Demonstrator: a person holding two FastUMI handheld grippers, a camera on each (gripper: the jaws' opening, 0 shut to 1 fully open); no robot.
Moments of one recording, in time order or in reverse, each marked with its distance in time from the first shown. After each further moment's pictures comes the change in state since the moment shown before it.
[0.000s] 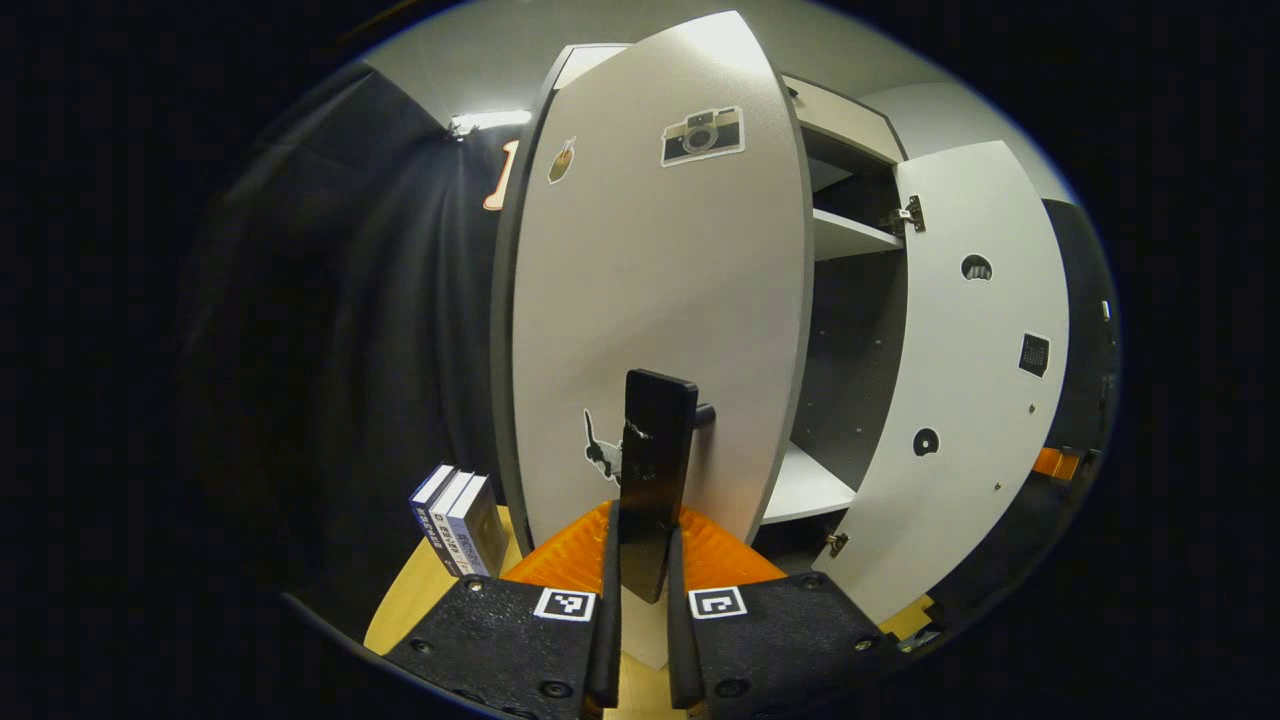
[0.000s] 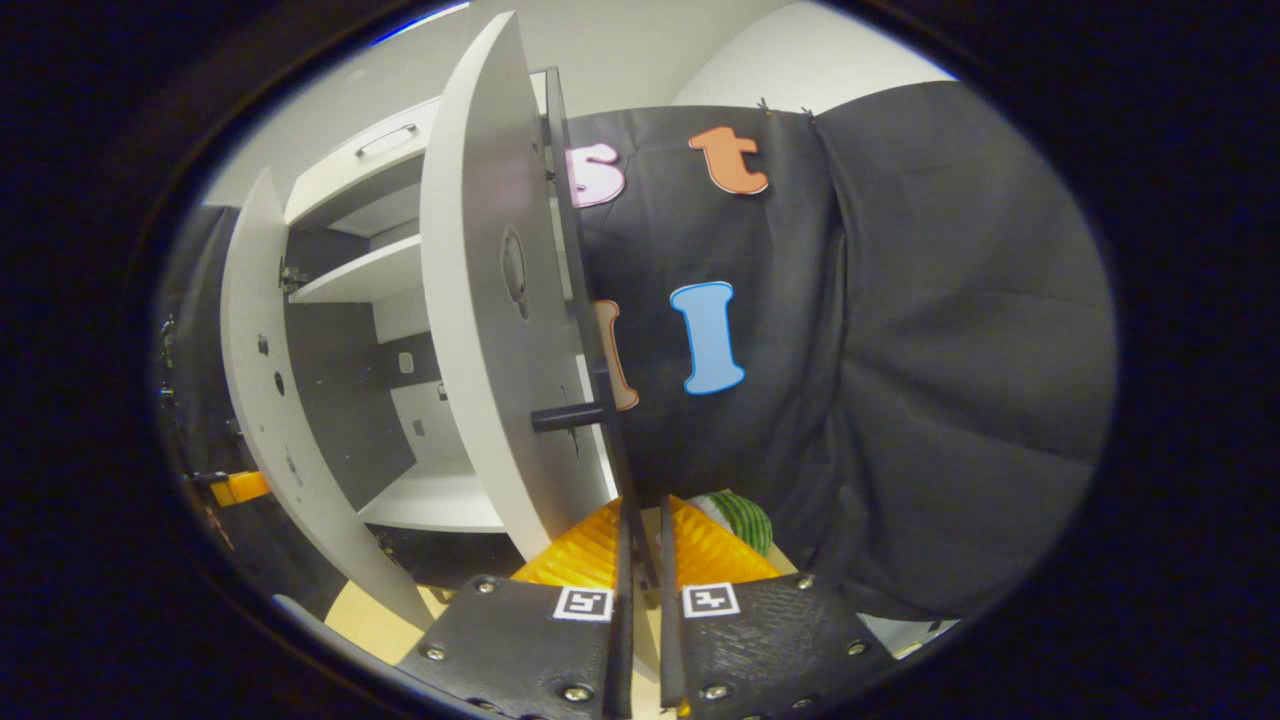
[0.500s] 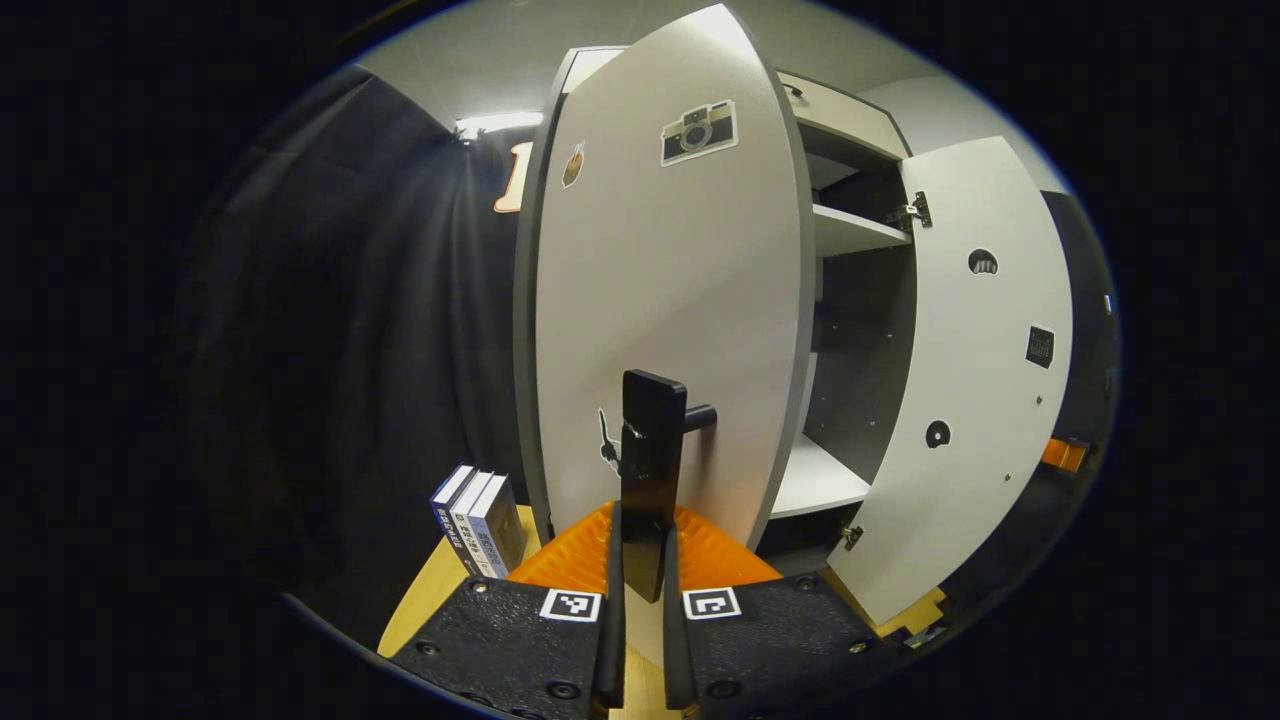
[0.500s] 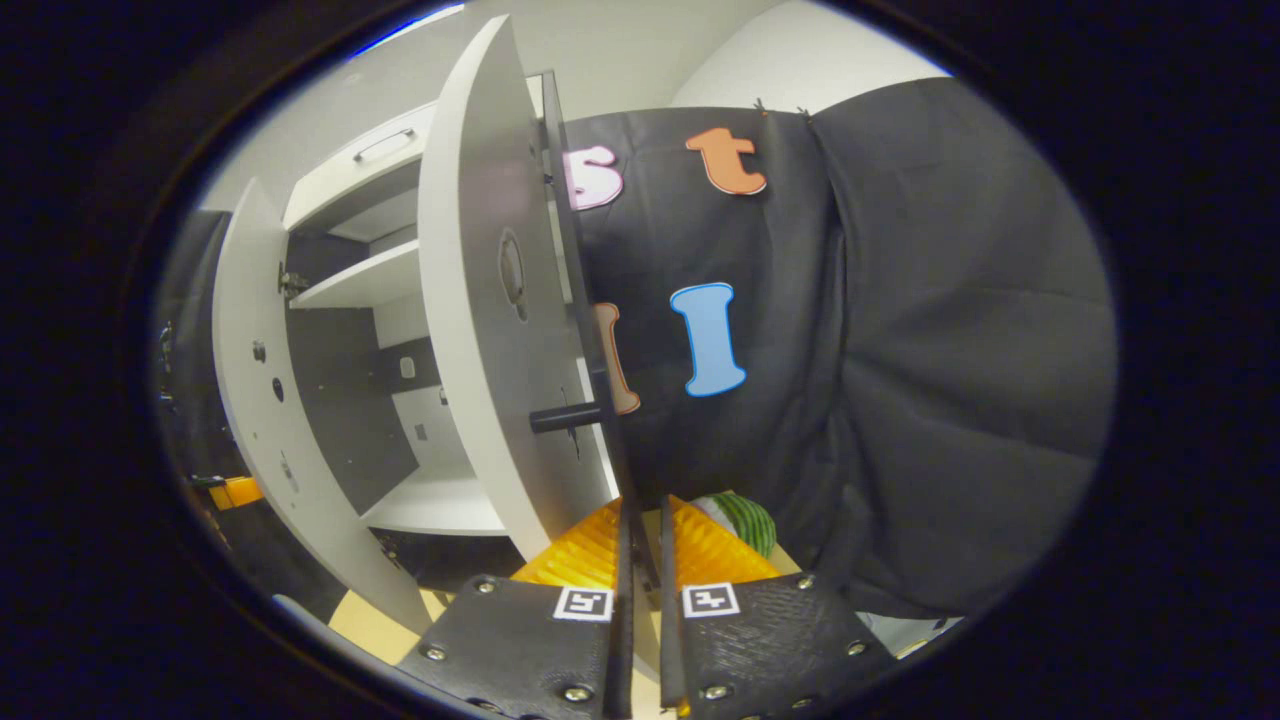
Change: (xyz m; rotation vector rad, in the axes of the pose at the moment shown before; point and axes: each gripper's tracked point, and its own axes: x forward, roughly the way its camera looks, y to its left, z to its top) left arm -0.008 0.010 0.000 0.012 0.009 0.027; right arm 0.001 -0.001 -0.002 0.018 -0.008 0.008
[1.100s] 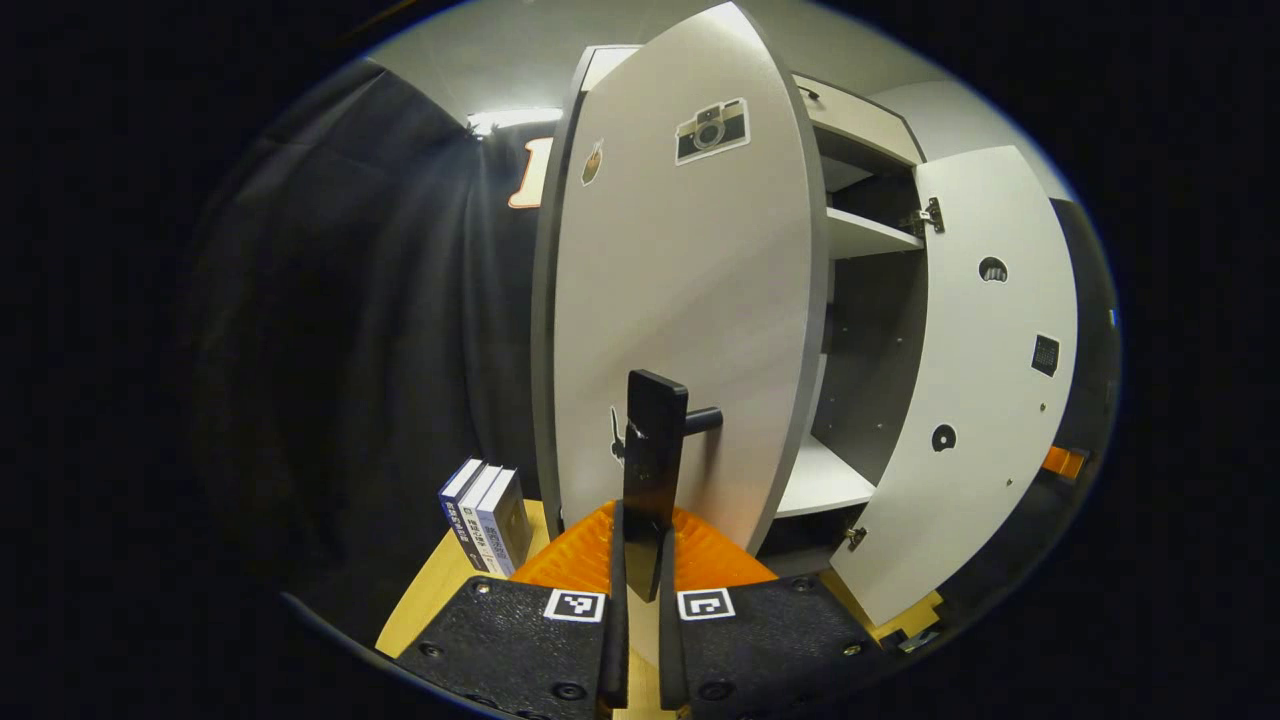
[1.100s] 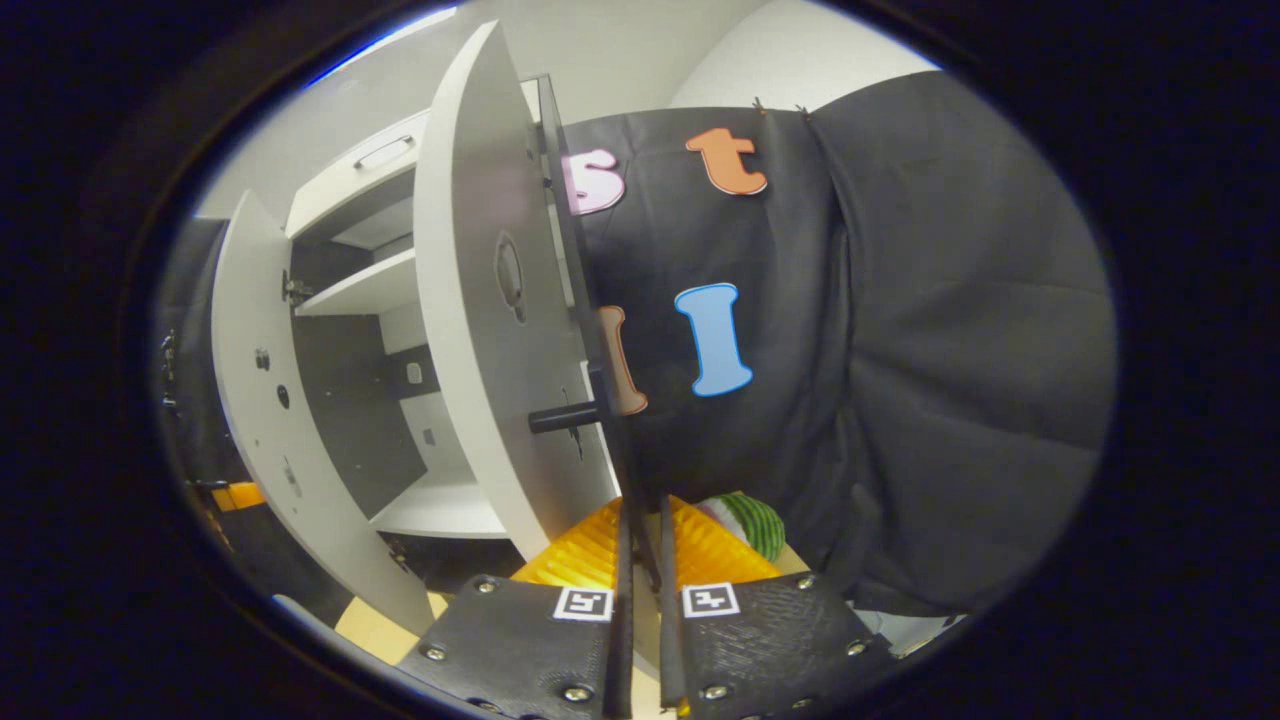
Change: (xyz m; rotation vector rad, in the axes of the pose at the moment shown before) left arm -0.005 0.011 -0.001 -0.022 0.009 0.029; right arm 0.001 -0.002 0.000 0.023 -0.008 0.029
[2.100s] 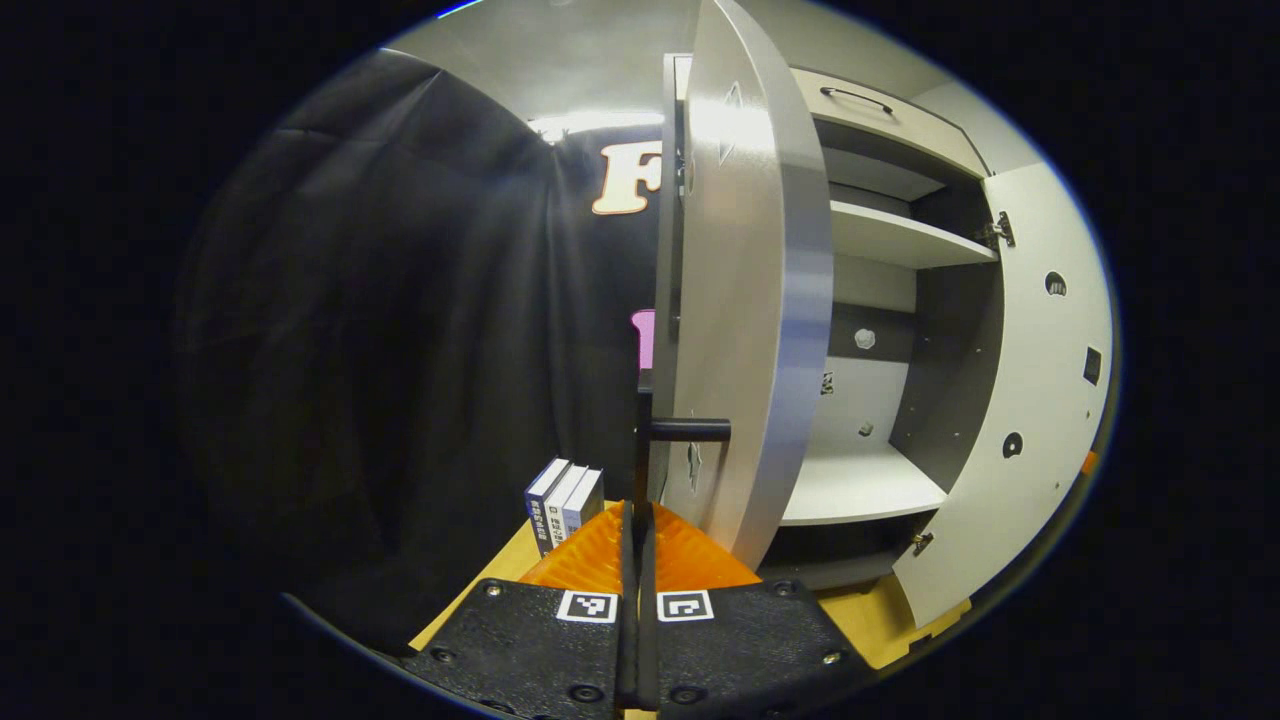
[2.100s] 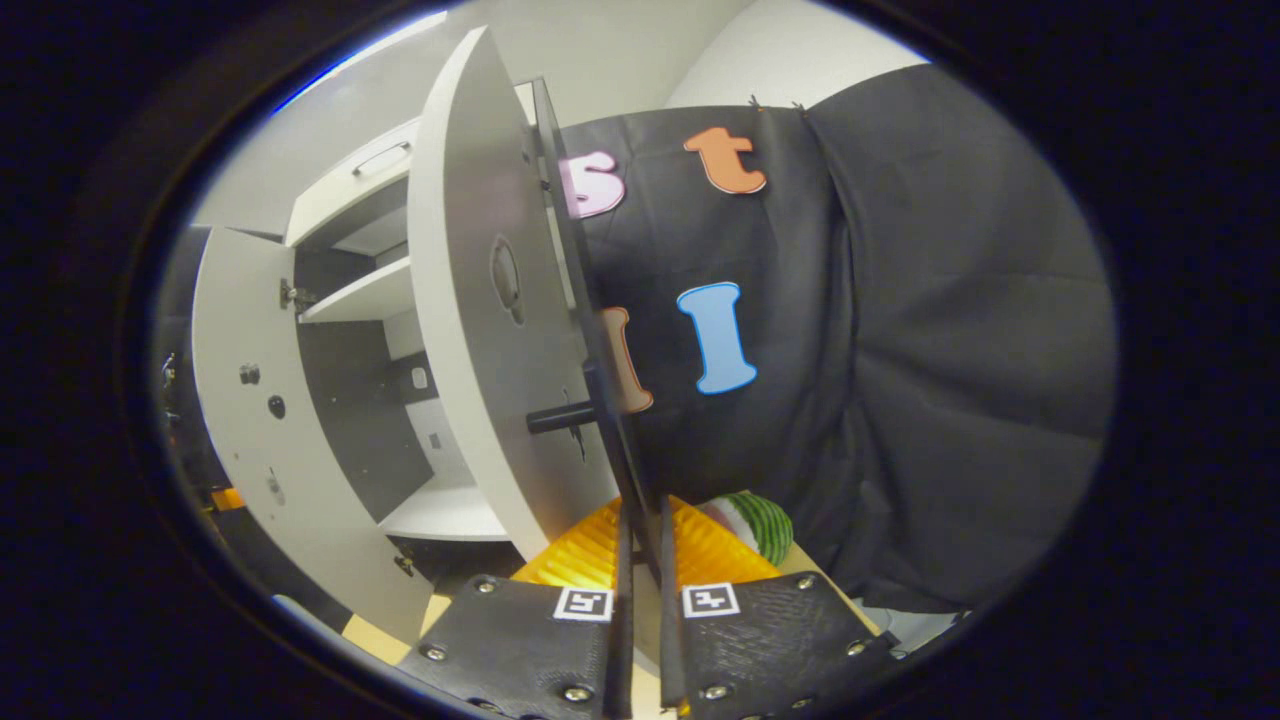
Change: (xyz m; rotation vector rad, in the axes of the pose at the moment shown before) left arm -0.022 0.087 0.002 -0.023 -0.014 0.209; right arm 0.000 0.001 -0.001 0.015 -0.001 0.017
